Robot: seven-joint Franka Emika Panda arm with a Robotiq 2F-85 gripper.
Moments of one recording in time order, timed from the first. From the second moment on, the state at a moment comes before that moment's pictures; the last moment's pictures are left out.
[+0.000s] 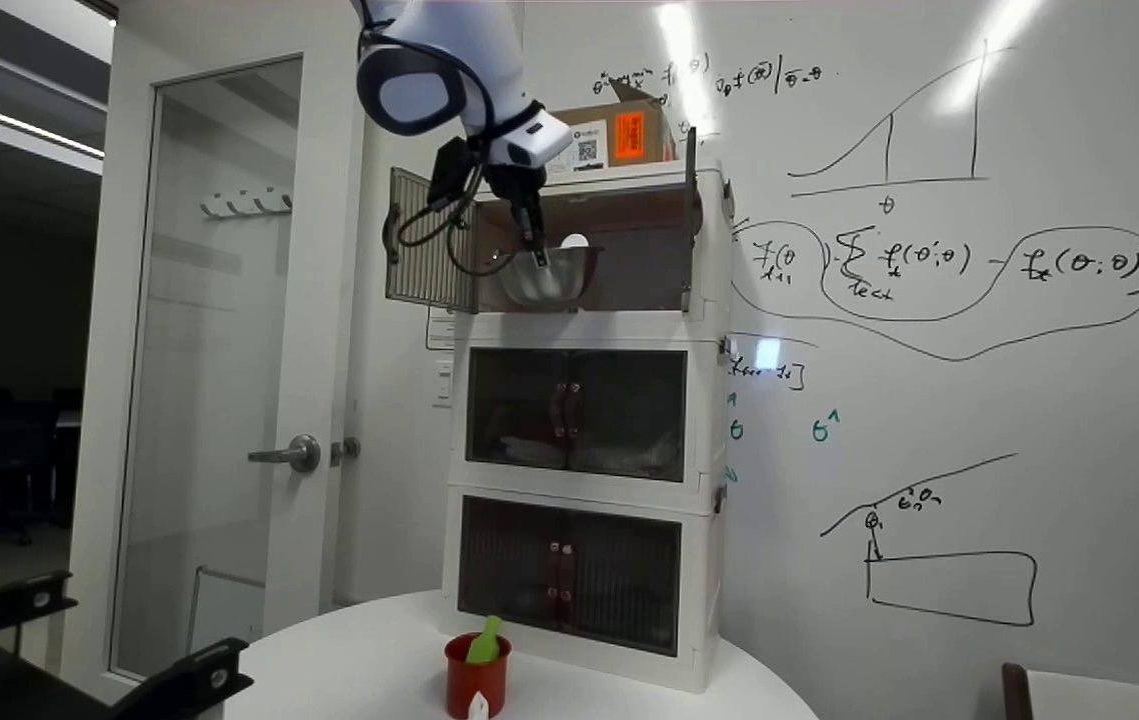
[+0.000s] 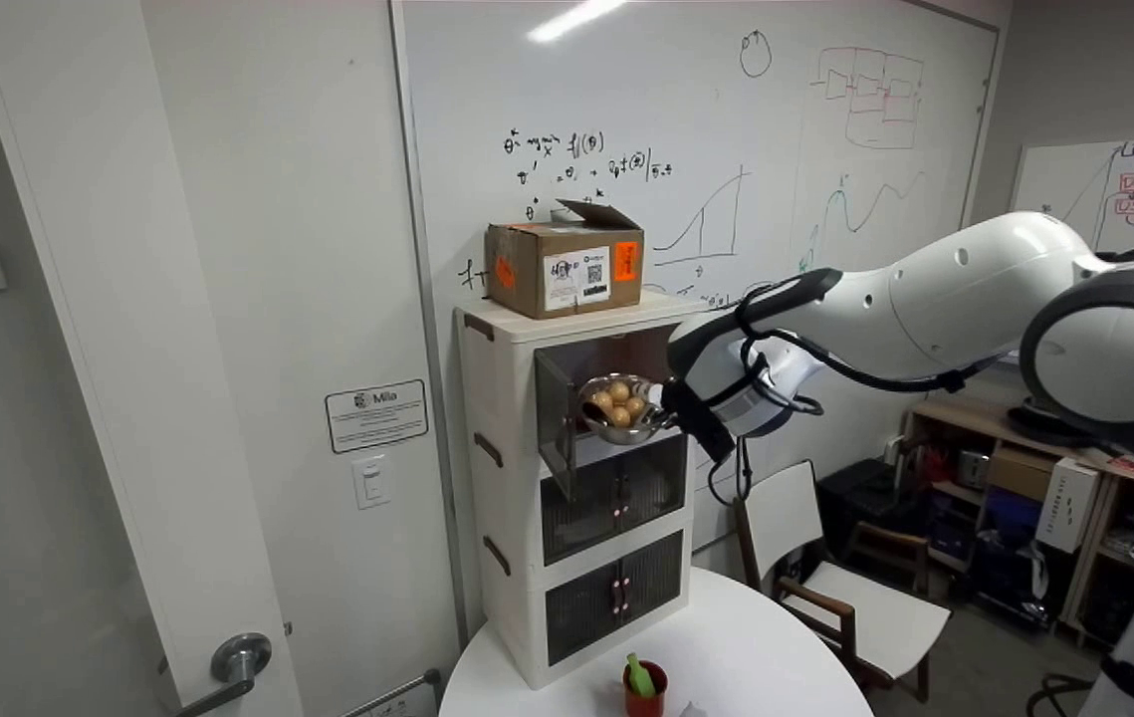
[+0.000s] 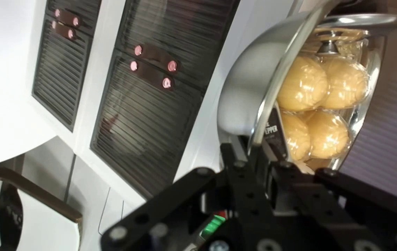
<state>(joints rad) -0.05 0.00 0.06 -2.19 1.09 3.05 0.10</state>
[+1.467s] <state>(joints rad) -0.01 0.10 0.07 -2.42 1.65 2.90 -0.35</state>
